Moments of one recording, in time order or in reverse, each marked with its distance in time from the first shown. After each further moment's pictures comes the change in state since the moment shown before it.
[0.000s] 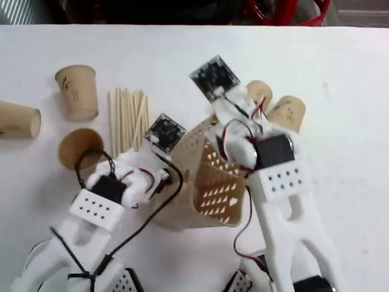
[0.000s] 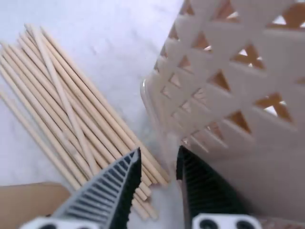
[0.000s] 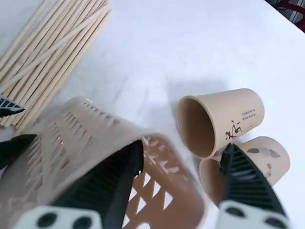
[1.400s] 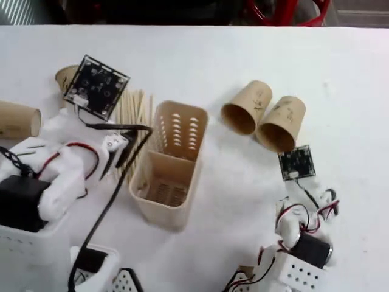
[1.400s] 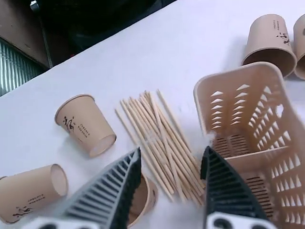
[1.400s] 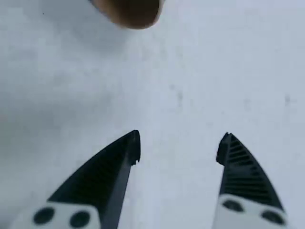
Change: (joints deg) left arm -8.7 -0.1 -59.7 44.7 -3.0; right arm 42.0 -60.5 62.0 0.4 13.5
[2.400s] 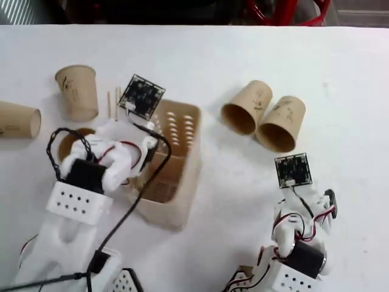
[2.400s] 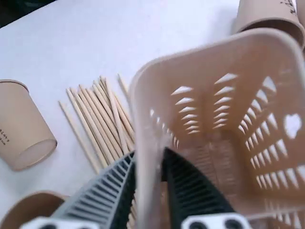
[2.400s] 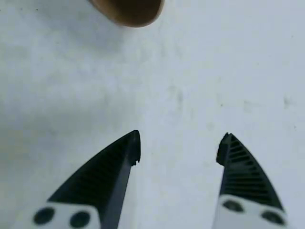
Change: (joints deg) left arm 3.9 0.1 40.3 -36.3 7.2; right arm 0.3 -11.0 4.4 1.4 0.4
